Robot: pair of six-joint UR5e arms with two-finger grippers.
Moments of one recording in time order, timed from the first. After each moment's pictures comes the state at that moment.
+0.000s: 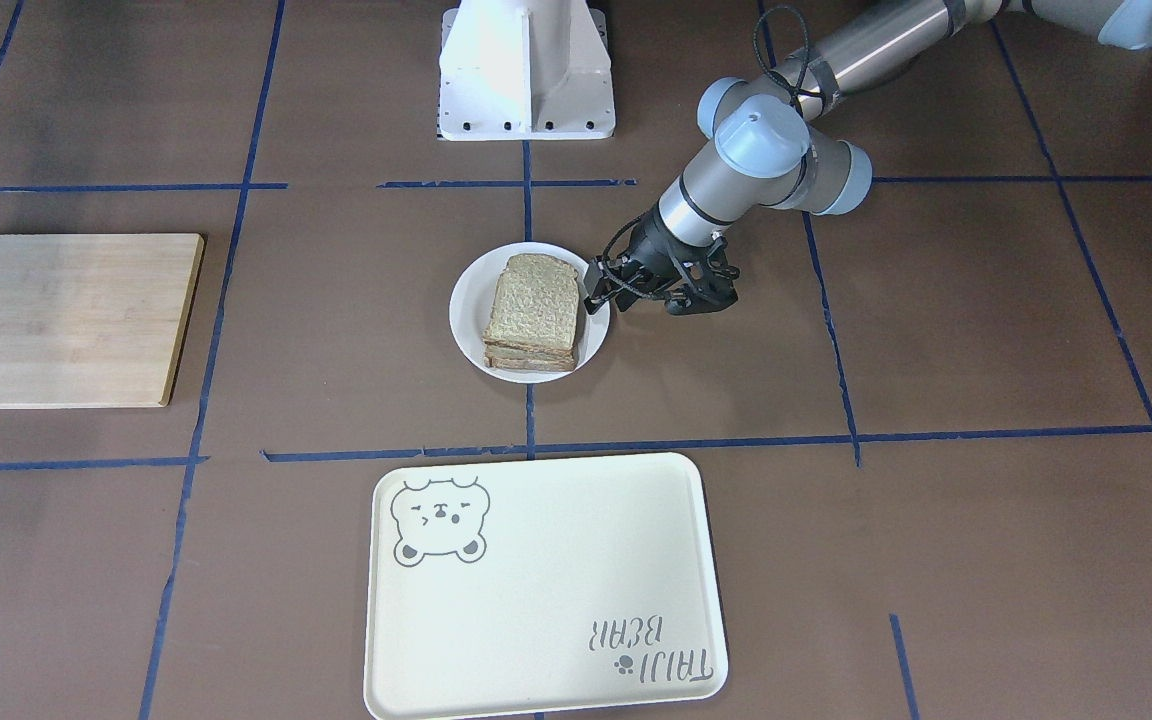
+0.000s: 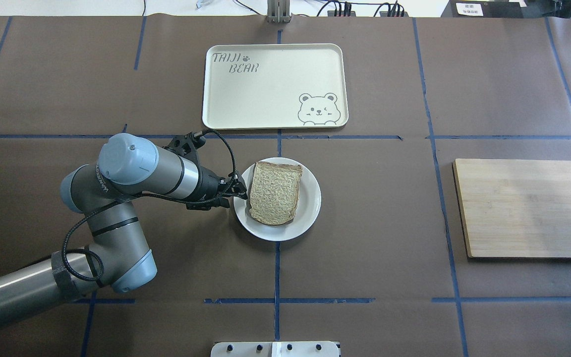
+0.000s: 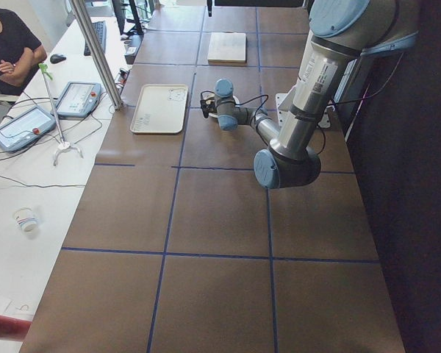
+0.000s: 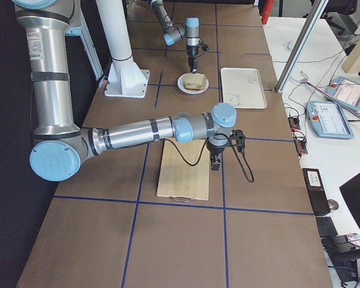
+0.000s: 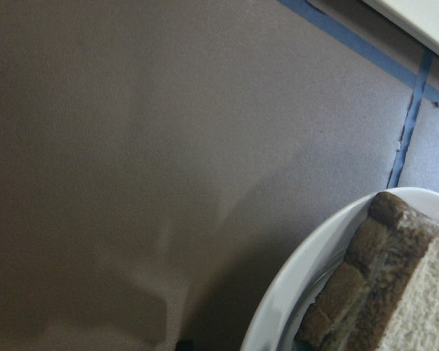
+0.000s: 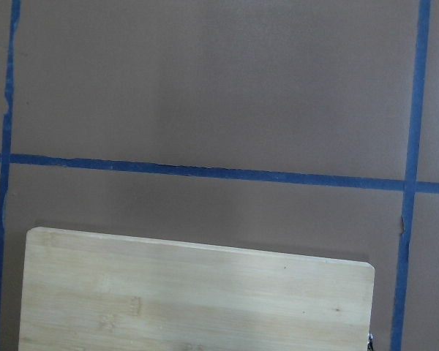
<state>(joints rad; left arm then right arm) -0.53 -2.08 -1.52 -2.32 -1.98 -1.68 1.36 -1.52 1.74 -1.55 2.39 0.25</state>
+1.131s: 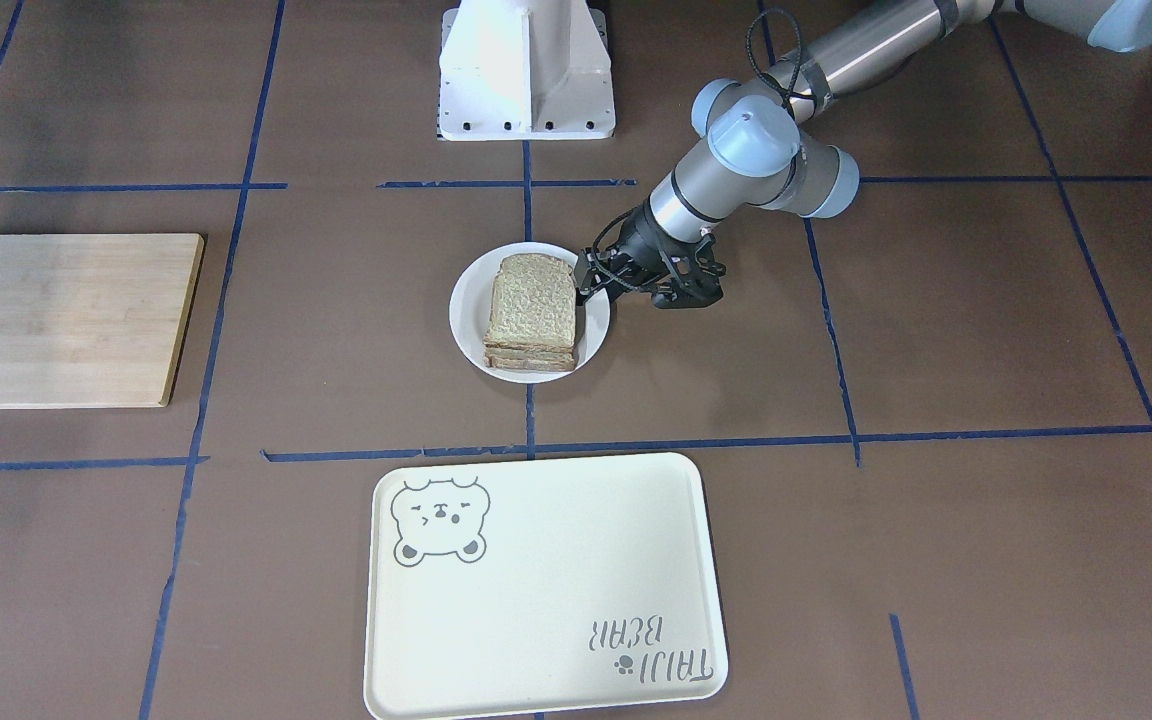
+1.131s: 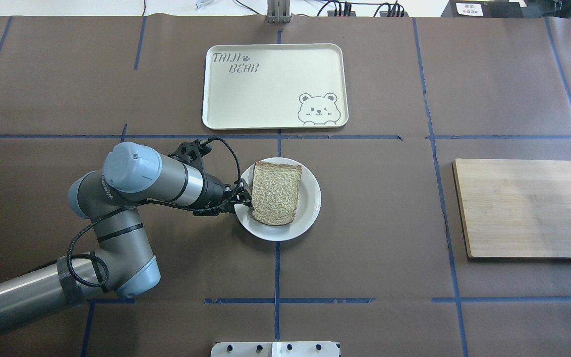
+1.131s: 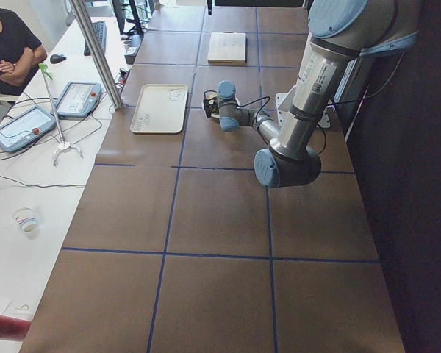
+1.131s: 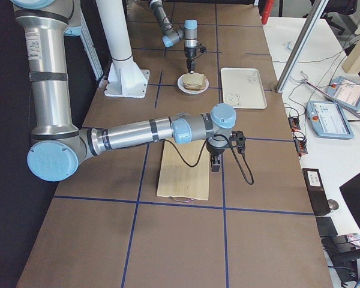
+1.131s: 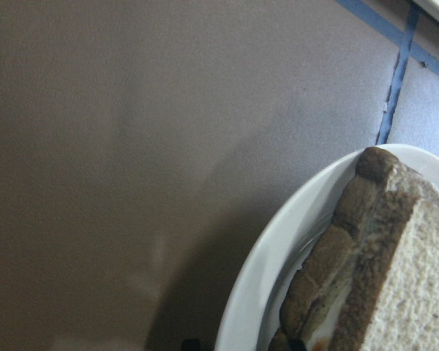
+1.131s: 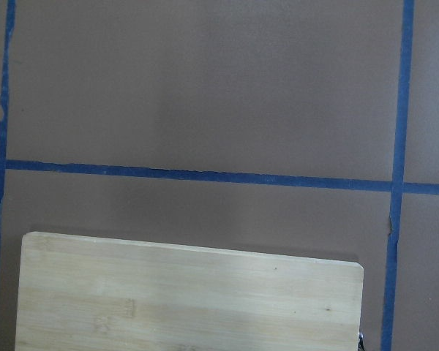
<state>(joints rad) -0.51 -2.09 -1.50 -2.39 -1.98 -1.68 1.38 -1.52 1.74 -1.55 2.39 0.25</state>
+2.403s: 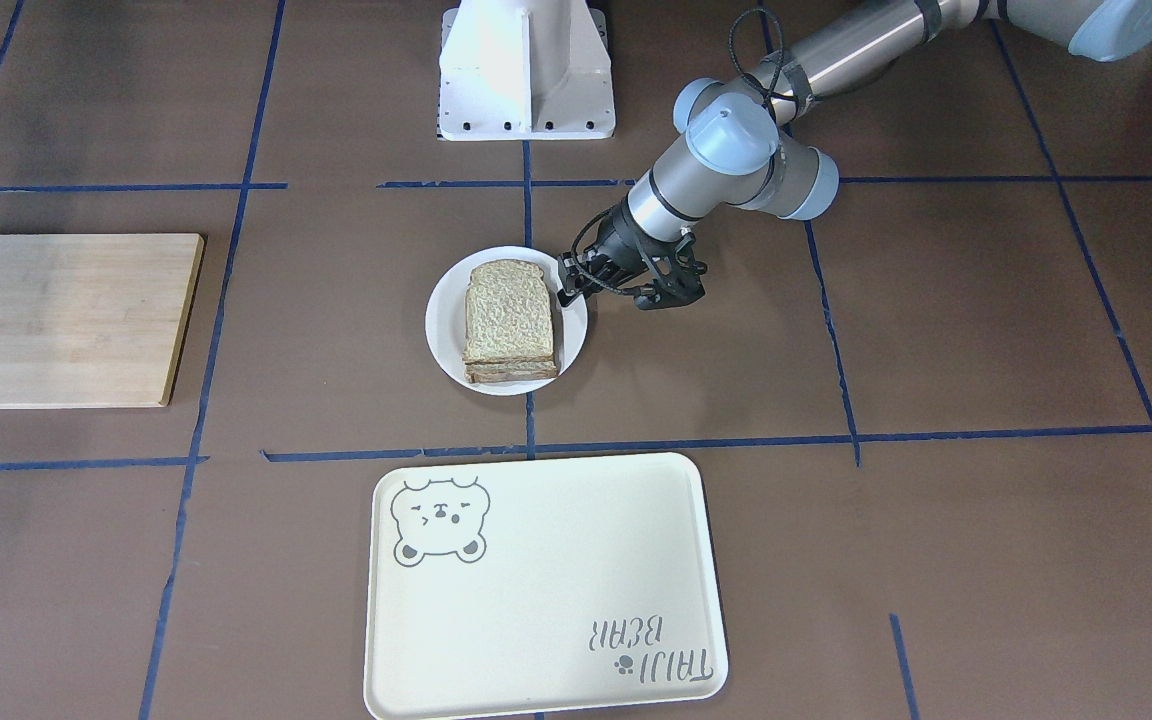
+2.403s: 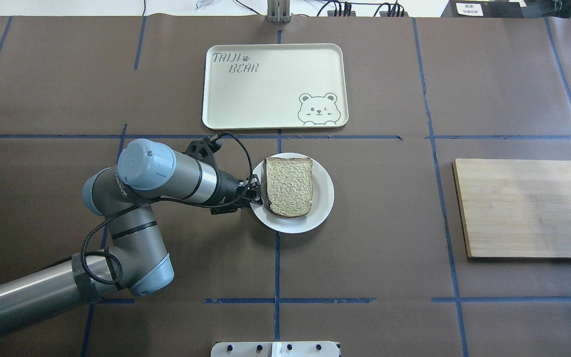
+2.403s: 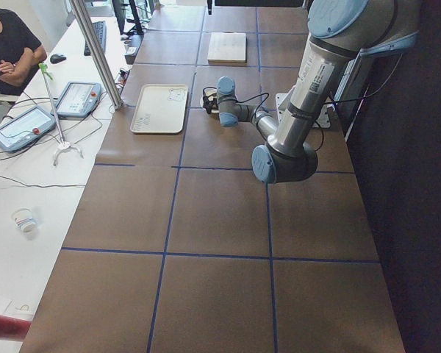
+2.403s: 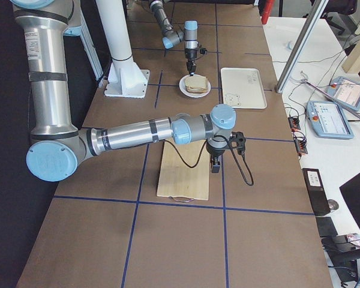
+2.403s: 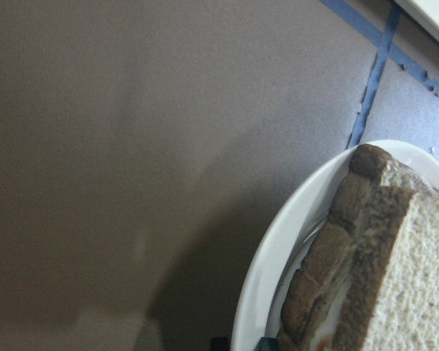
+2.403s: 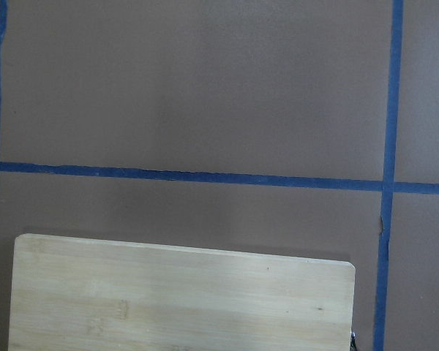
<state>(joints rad) -0.50 -2.14 -1.48 -2.39 -1.97 -1.80 1.38 -1.52 1.74 -1.55 2.38 0.25</state>
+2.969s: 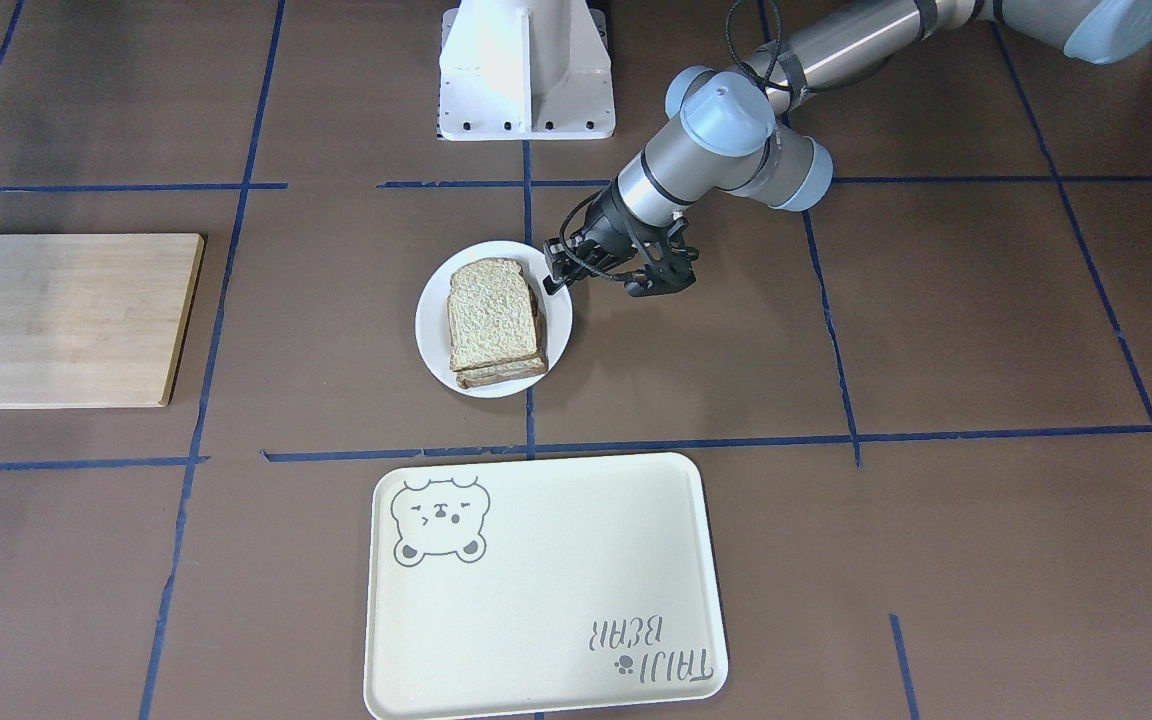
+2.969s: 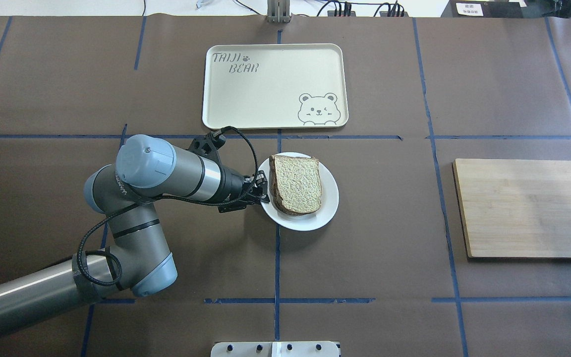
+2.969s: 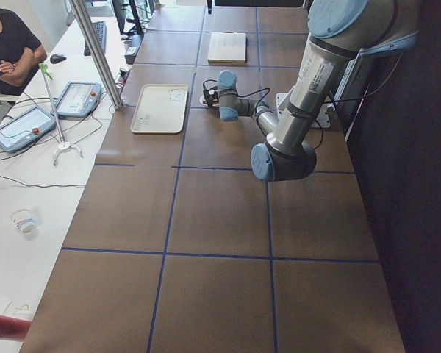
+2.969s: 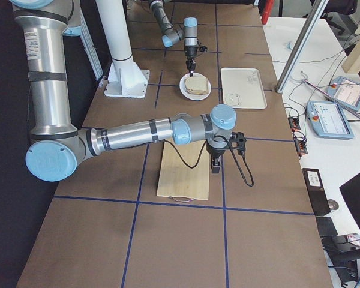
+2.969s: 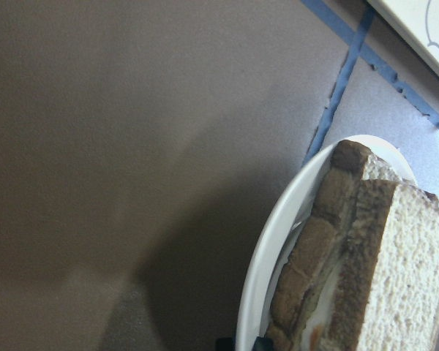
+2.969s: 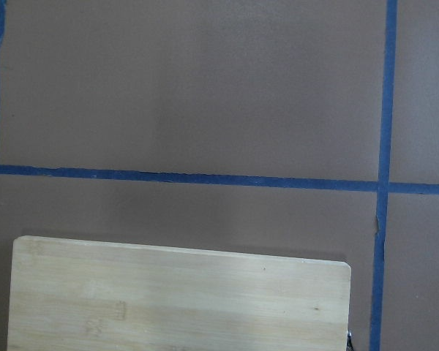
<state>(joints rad) -0.50 -2.15 -1.52 -2.40 -1.97 -1.82 1.39 -1.53 1.74 -1.56 2.38 0.25</state>
